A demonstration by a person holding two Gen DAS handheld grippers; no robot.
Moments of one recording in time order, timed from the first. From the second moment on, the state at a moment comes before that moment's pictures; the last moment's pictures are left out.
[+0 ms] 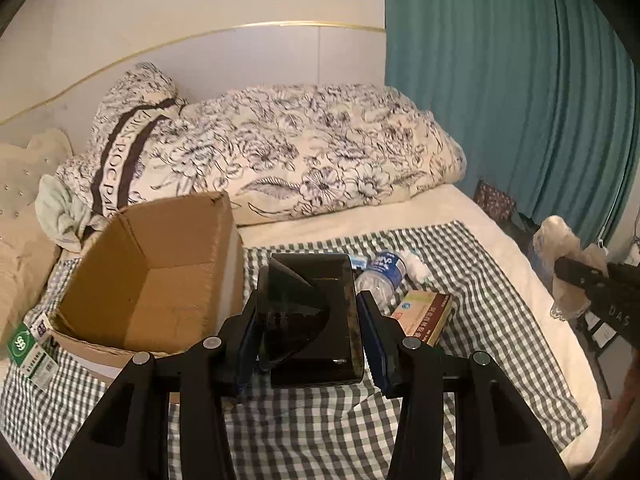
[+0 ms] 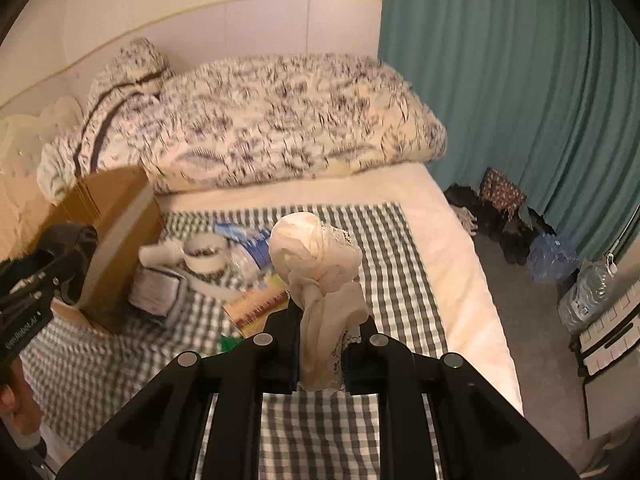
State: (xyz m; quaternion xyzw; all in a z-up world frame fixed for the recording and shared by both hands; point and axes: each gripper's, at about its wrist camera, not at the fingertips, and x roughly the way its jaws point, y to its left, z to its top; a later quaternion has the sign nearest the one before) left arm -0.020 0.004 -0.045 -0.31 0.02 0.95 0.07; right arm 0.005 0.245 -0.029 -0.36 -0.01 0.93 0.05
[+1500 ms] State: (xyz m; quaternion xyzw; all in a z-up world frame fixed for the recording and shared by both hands) left arm -0.011 -0.179 0.038 -0.25 0.00 0.97 -0.03; right arm -0.020 0.041 0.072 -0.26 -0.03 0.96 -0.09
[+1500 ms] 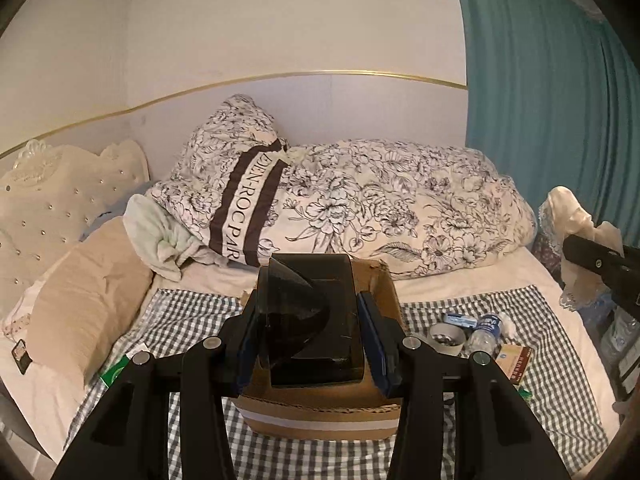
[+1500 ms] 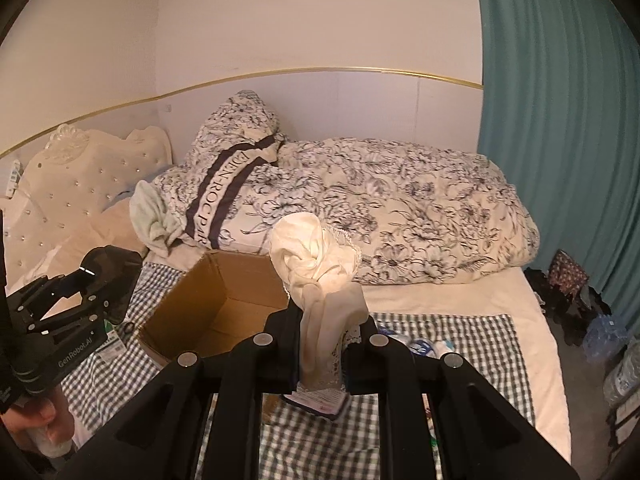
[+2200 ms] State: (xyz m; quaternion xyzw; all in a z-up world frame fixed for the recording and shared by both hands) left arm -0.063 -0.216 -0.009 -0.32 0.02 0.95 -0.05; right arm -0.084 -0.033 0.013 -0.31 0.00 0.94 -0.17
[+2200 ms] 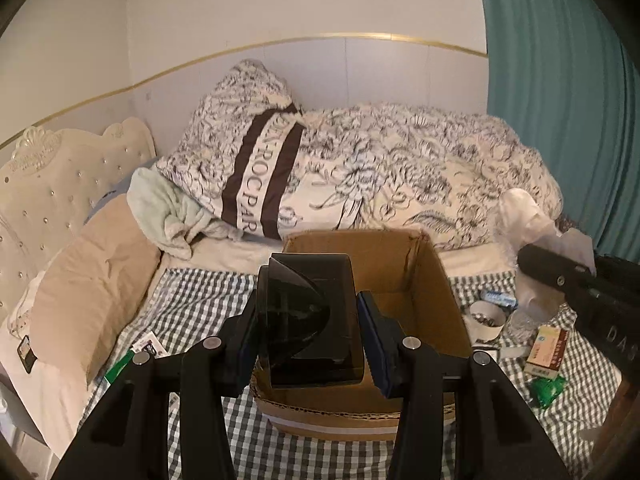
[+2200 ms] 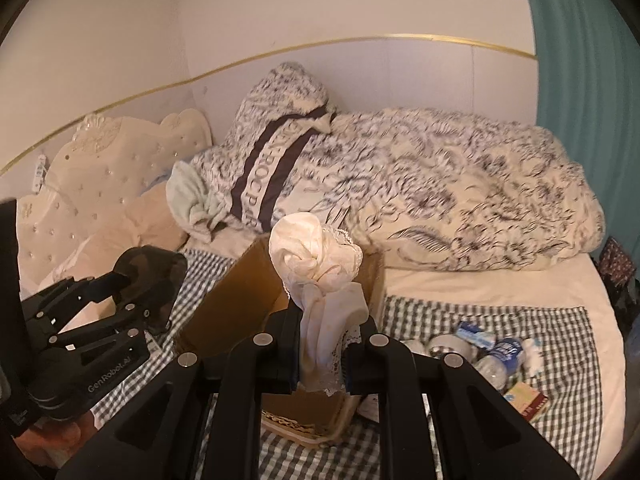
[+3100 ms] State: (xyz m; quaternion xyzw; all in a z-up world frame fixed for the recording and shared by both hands) left arm -0.128 -0.209 -0.117 -0.44 0.04 0.90 -0.07; right arm -0.152 -0.062 -0.098 -0.44 -0.02 0.88 -0.19
